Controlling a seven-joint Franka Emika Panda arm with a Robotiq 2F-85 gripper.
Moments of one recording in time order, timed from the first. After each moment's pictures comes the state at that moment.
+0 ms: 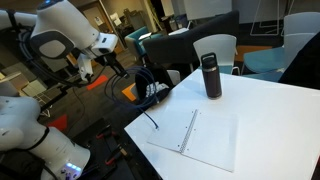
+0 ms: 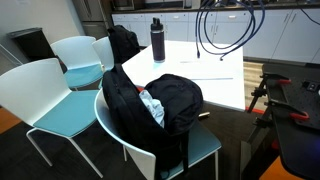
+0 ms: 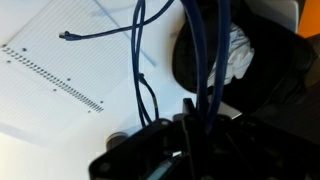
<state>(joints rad) -0.13 -0.54 -0.19 -2.67 0.33 2.37 -0.27</state>
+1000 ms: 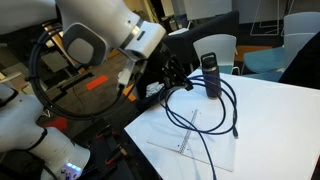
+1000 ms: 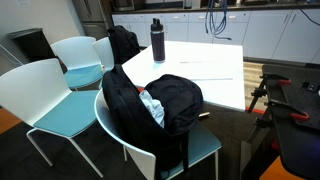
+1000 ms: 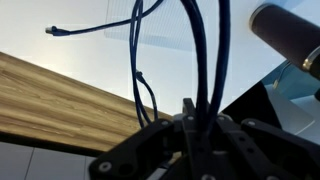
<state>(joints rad) -0.30 0.00 -0.39 -2.24 0.24 2.71 0.01</state>
